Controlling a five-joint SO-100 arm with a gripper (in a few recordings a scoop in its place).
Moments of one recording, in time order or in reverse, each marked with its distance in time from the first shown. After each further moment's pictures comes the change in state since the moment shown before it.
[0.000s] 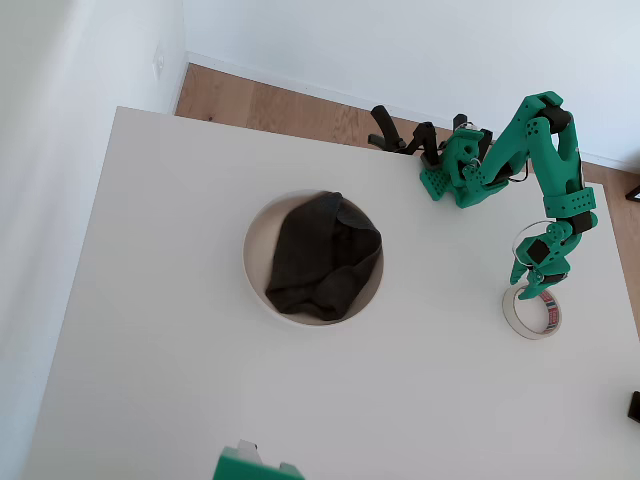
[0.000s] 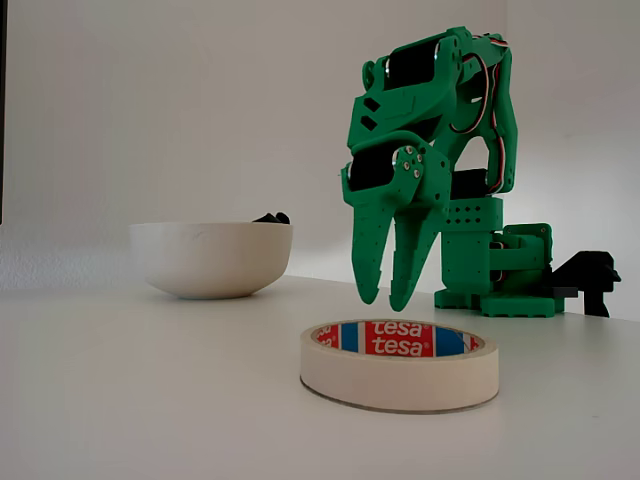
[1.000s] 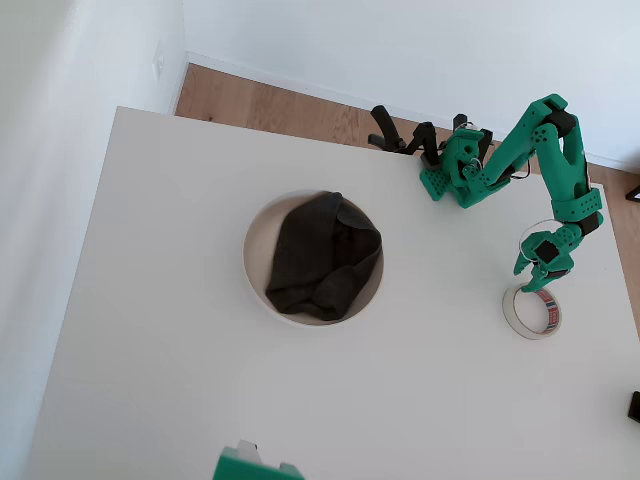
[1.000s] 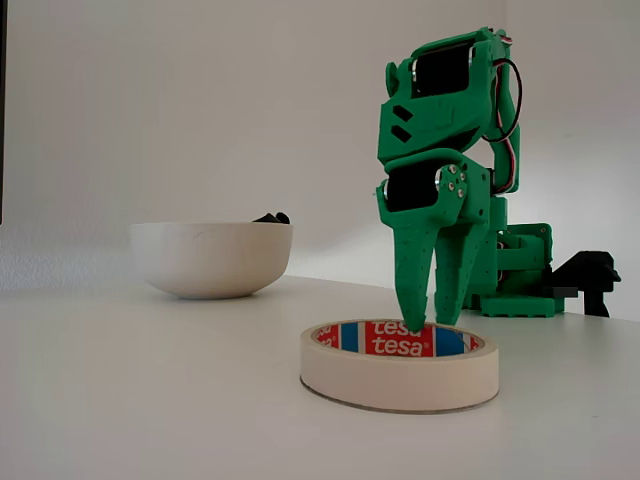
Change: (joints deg) arm -7.6 -4.1 0.0 1.1 7.1
